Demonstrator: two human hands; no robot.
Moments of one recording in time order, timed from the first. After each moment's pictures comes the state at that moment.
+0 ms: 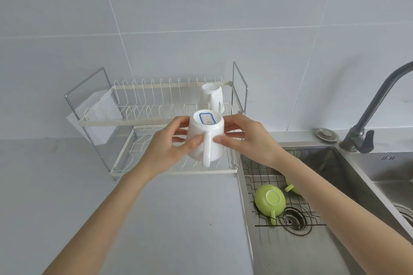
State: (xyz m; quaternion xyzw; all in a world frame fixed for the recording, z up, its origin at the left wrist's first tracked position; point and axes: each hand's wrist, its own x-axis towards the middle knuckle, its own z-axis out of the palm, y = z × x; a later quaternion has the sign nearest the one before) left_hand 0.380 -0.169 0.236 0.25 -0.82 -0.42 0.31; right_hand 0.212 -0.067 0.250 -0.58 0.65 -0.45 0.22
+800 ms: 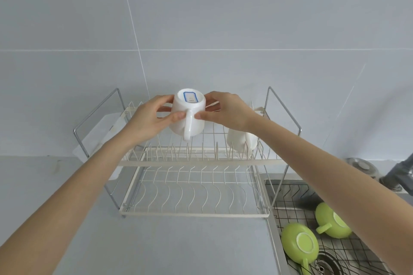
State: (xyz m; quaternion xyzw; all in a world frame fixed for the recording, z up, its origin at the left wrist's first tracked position) left_hand 0.392 -0.342 0.294 0.31 -0.85 -0.31 0.29; right_hand 0.221 -0.253 0.312 -0.62 0.68 -0.34 0.20
